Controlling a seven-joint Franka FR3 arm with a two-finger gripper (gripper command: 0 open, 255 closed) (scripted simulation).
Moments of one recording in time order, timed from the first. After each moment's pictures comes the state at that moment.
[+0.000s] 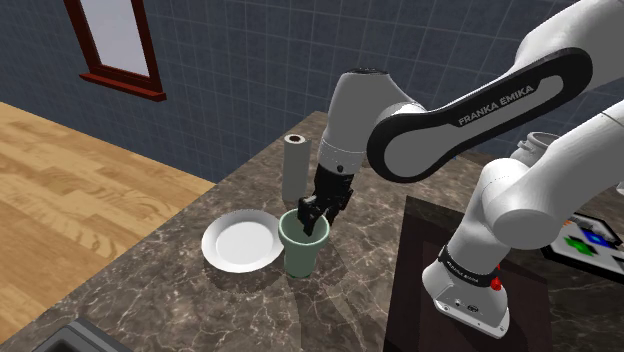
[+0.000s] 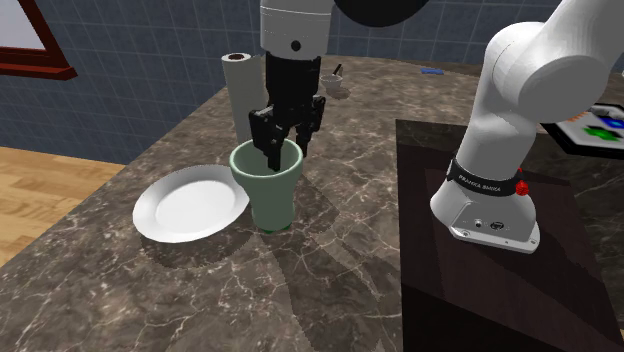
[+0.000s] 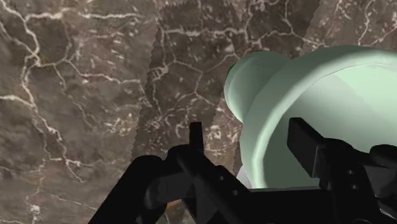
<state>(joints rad) 0.21 -0.46 0.44 -2.70 0.36 2.35 0.60</state>
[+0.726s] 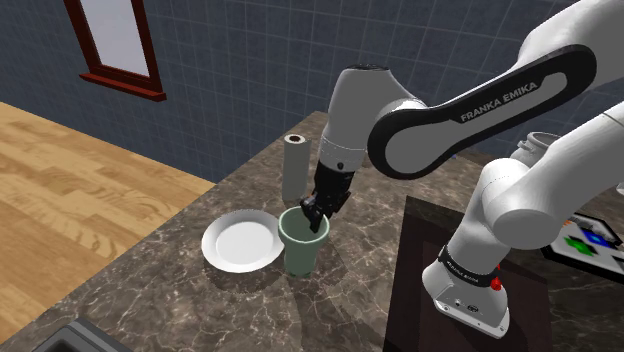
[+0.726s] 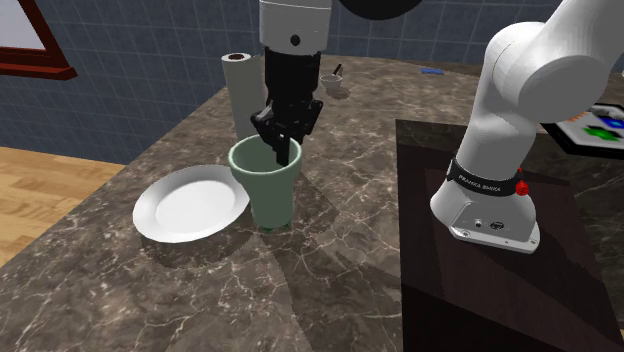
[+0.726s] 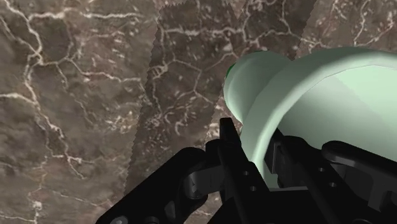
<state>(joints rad) 0.21 -0.47 0.44 -2.69 0.36 2.33 0.60</state>
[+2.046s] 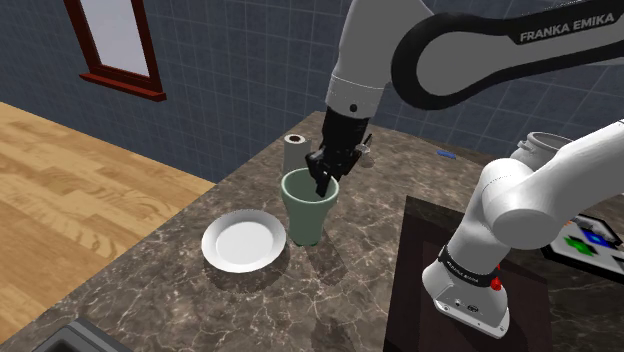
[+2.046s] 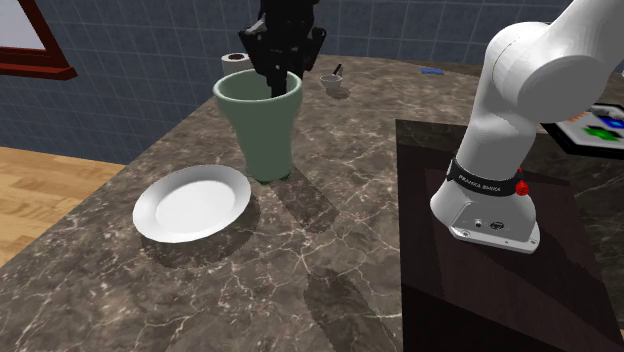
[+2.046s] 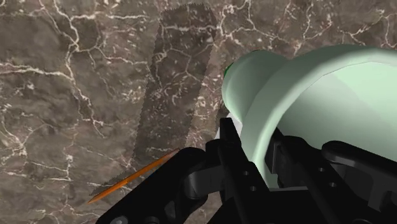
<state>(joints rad) 0.20 -0.61 0.37 -2.51 0.32 2.02 0.62</state>
